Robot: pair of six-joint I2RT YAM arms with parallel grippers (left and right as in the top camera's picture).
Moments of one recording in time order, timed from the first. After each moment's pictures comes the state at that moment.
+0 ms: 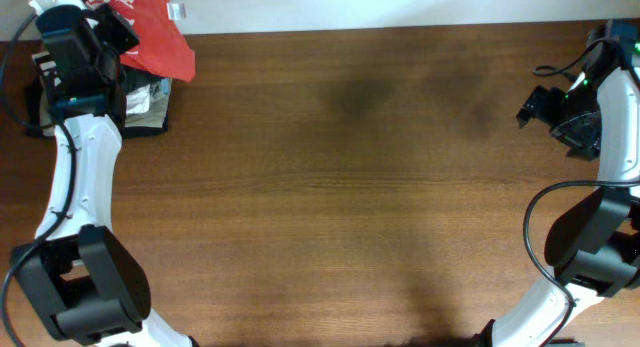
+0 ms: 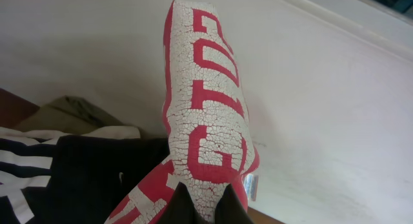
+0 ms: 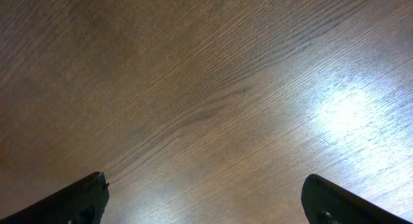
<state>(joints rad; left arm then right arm) 0.20 1.84 1.57 0.04 0.01 -0.36 -0.36 2.01 1.95 -1.41 0.00 0.31</state>
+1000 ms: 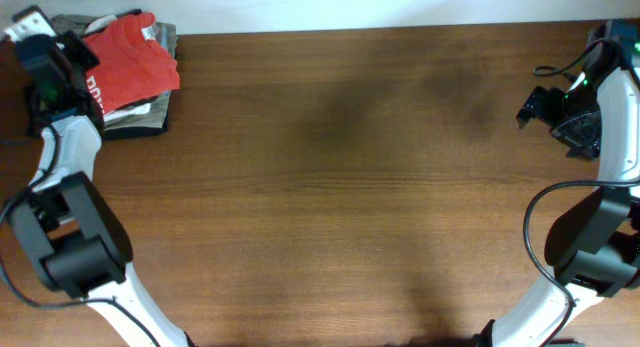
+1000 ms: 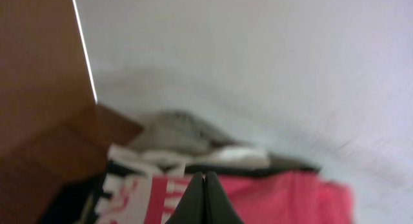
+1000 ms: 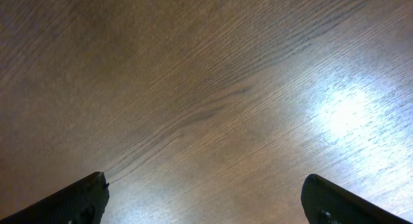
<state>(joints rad) 0.36 2.13 1.61 0.31 -0.07 -0.17 -0.36 2.01 1.95 -1.41 0.00 0.31</state>
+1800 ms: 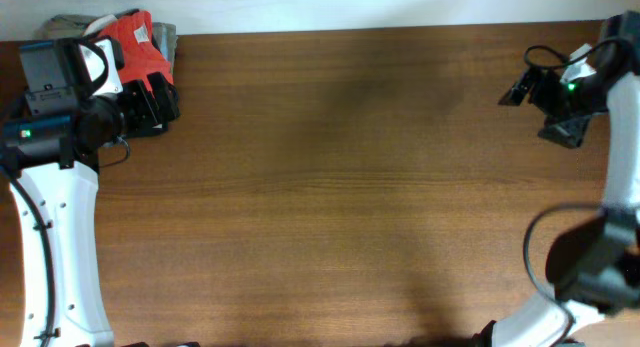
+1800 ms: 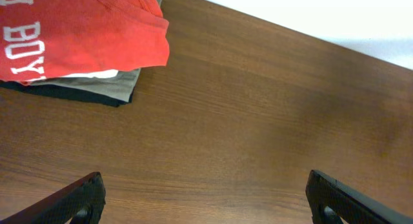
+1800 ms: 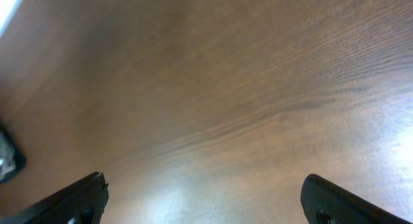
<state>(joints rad) 0.17 1.52 1.65 -0.98 0.23 -0.16 -0.36 1.88 1.95 -1.40 -0.37 0.24</state>
